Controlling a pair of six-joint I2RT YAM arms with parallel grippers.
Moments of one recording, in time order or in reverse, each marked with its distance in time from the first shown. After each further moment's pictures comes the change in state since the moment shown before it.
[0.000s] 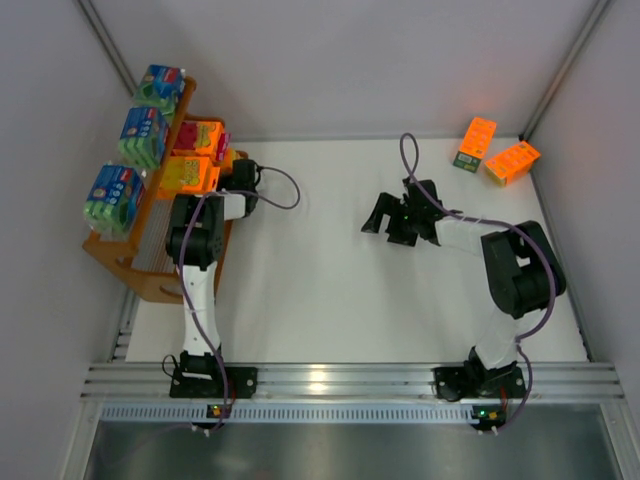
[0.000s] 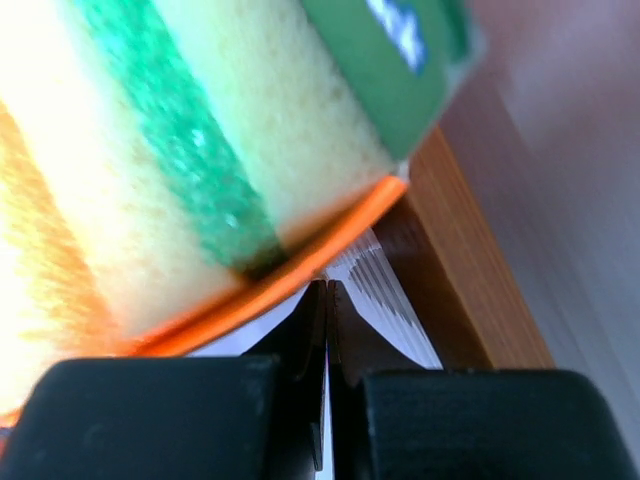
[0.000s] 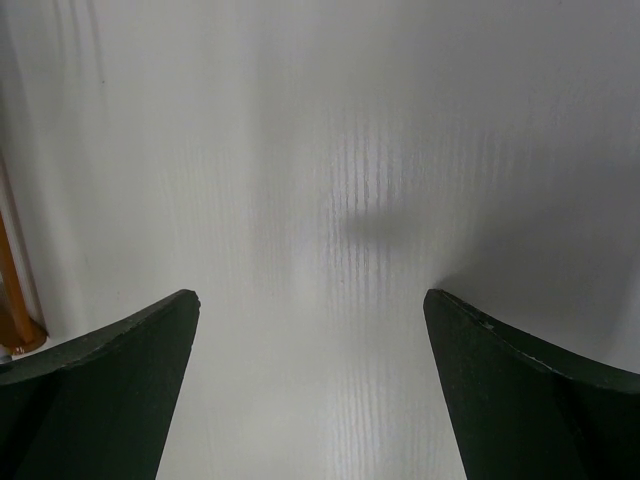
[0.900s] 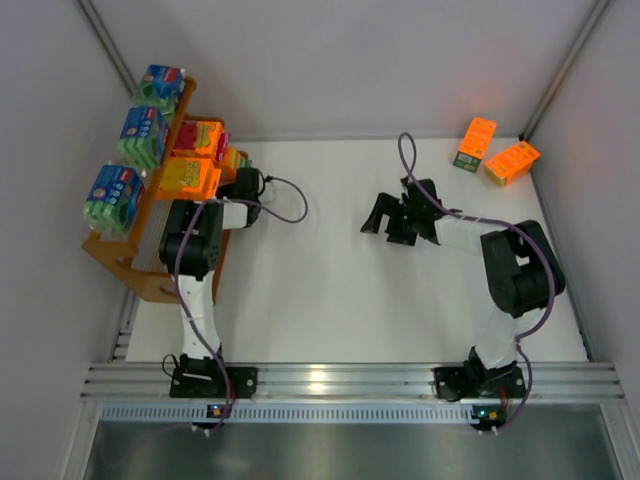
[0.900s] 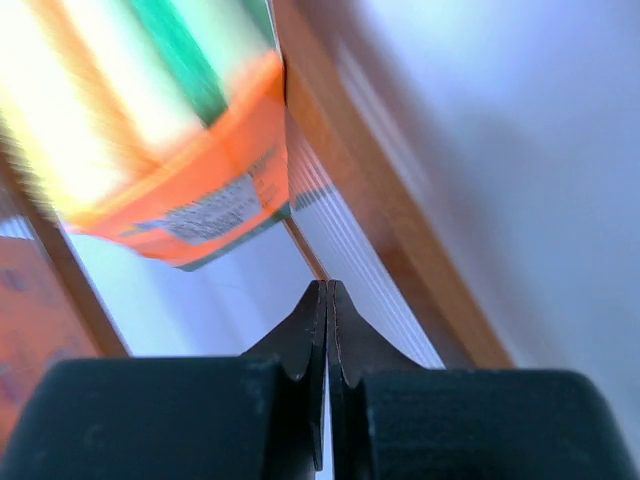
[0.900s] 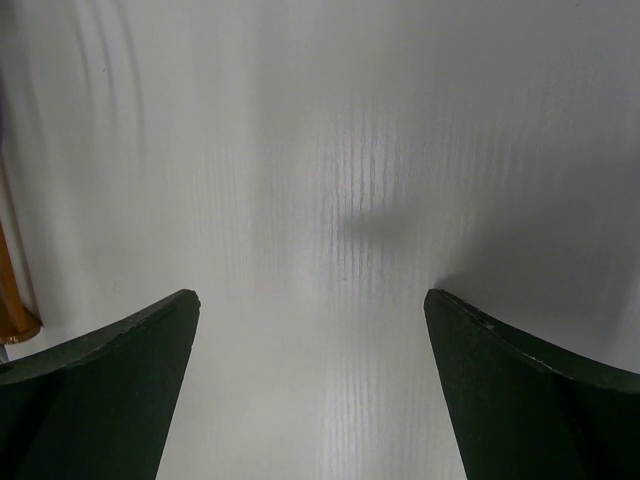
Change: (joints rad) left arm -0.032 -0.139 -0.198 0.058 0.101 0.058; right arm 0.000 0.009 0.017 -0.013 -0.020 -0.024
